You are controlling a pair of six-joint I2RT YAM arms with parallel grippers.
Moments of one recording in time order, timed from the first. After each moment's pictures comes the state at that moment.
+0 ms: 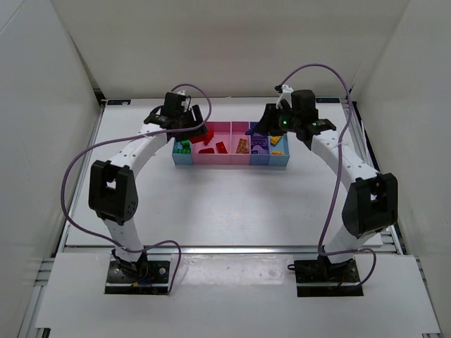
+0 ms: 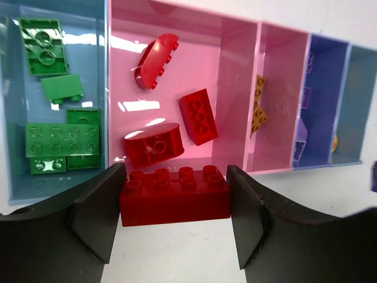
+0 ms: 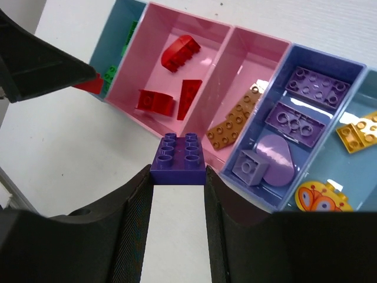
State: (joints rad) left arm -0.33 1.81 1.54 -0.48 0.07 -0.52; right arm 0.33 1.64 1.39 -0.28 -0.45 0.27
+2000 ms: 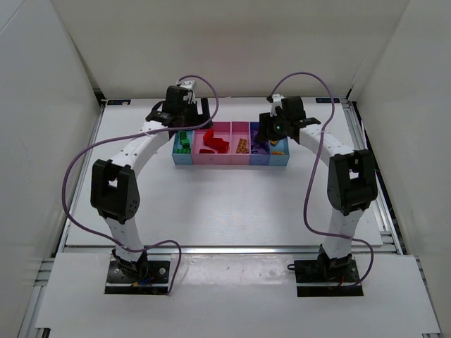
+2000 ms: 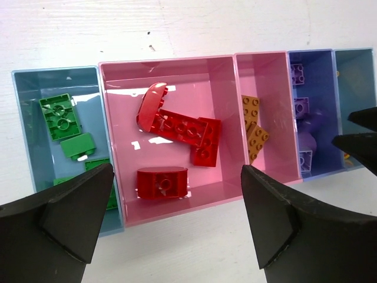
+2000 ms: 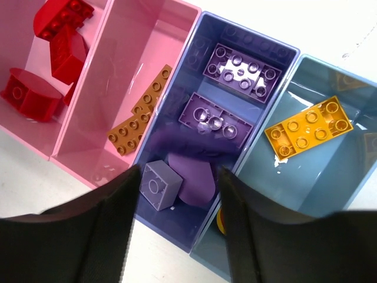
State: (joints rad) left arm -0.35 1.84 1.60 -0.40 0.06 -0.32; right arm 0.30 1.91 1.46 -0.30 -0.32 0.07
